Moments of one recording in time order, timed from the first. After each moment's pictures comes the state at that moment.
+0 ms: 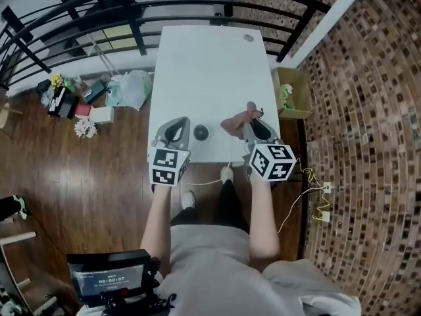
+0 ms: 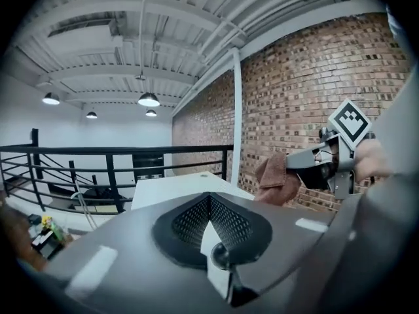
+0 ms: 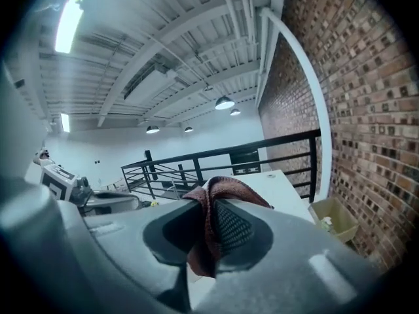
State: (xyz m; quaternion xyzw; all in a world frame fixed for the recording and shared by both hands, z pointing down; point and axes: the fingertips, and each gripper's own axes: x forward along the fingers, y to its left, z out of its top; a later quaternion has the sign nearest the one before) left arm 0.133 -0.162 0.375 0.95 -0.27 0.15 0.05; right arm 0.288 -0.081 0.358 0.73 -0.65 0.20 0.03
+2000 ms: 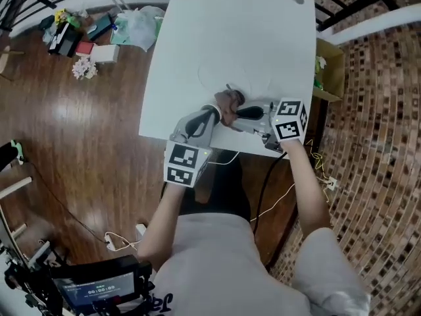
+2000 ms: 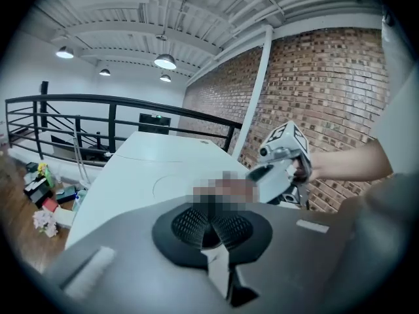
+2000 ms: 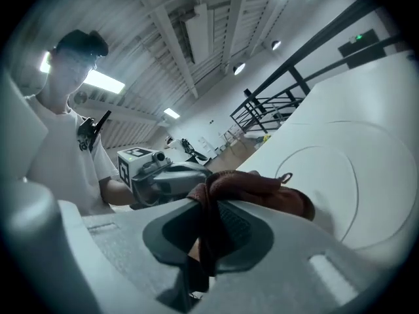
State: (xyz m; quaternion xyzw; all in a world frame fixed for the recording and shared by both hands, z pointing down) left arm 0.160 -0.158 0.511 0.91 -0.28 0.21 0.20; right arm 0.192 -0.136 0.522 0.17 -0.90 0.39 0.10
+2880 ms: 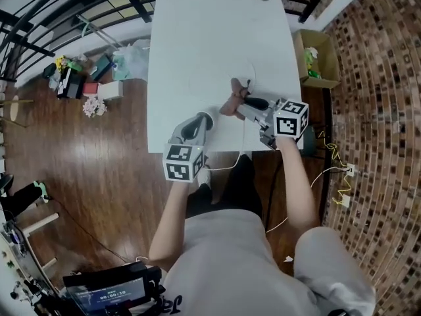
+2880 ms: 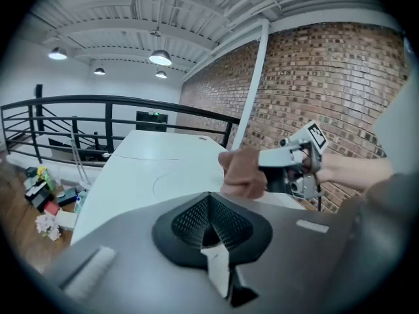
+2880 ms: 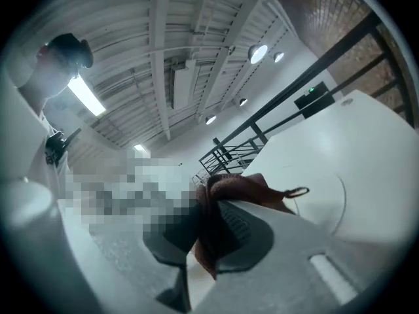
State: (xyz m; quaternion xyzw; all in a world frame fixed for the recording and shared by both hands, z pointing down) left arm 0.175 -0.146 0.503 0.91 -0.27 0.23 0.20; right arm 0.275 -0.147 0.485 0.40 -0.85 0.34 -0.05
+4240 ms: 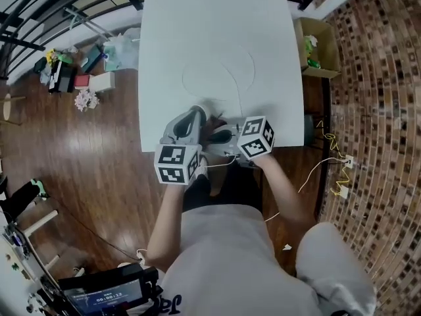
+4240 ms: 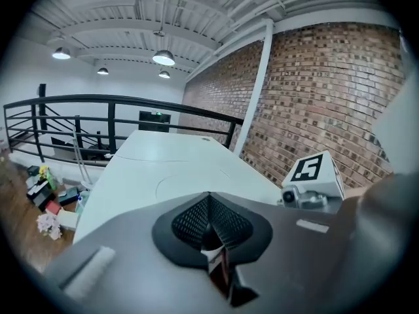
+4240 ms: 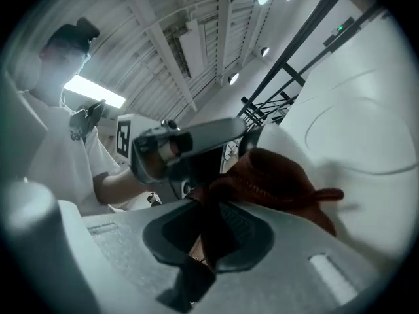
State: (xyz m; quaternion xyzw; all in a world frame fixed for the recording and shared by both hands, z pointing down) left arm 0.171 -0.167 0.502 0.91 -0.27 0.23 0.21; right arm 0.121 -0.087 0.536 0.18 -0.89 0.43 0.02
